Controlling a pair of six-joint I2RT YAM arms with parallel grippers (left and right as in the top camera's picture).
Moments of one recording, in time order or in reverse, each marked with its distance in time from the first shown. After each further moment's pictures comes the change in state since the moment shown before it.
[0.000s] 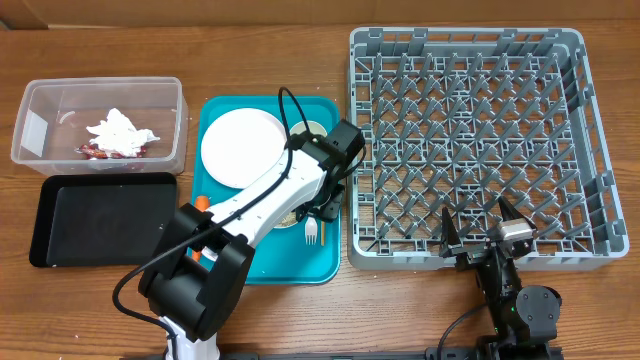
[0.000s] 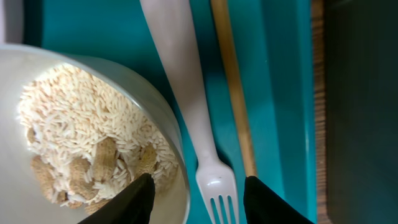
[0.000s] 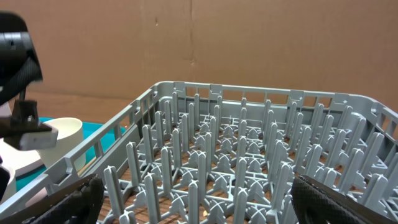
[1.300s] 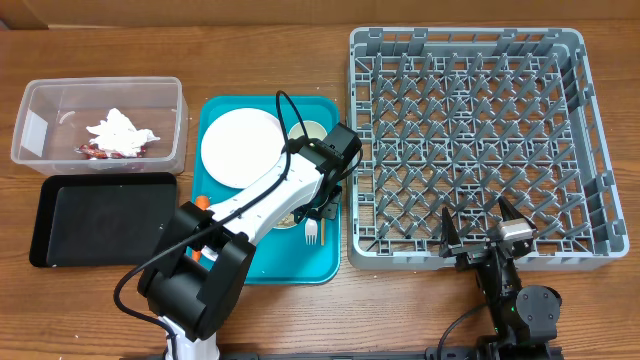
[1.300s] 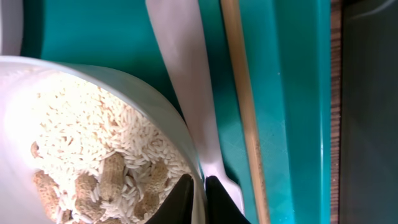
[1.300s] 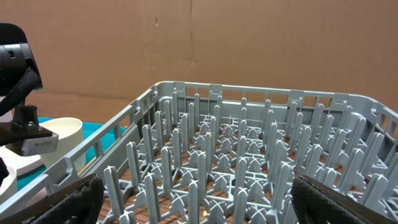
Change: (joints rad) left arm 0.008 0.000 -0.035 0.057 -0.015 -0.005; right arm 0.000 0.000 0.000 0.000 0.000 0.000
